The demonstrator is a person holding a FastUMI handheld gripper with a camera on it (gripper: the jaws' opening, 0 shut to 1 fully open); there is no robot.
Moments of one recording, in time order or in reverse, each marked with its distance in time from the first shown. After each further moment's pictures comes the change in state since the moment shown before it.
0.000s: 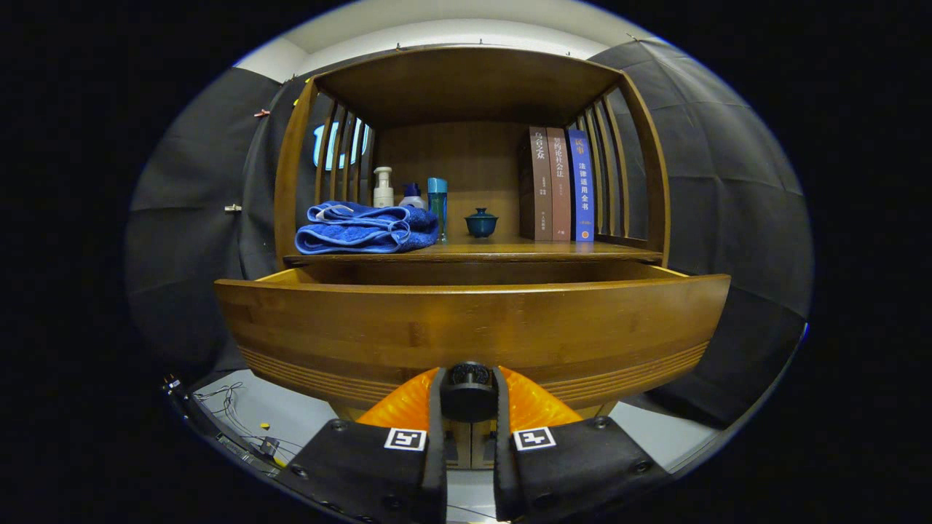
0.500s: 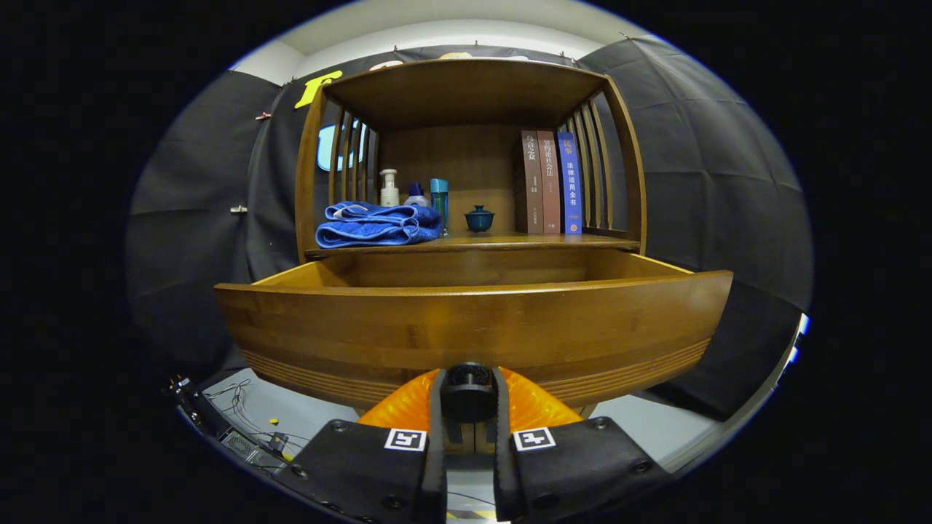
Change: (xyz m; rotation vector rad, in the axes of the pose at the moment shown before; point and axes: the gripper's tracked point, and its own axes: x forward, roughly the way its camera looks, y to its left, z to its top) arm -0.047 0.001 -0.014 0.024 0.025 0.002
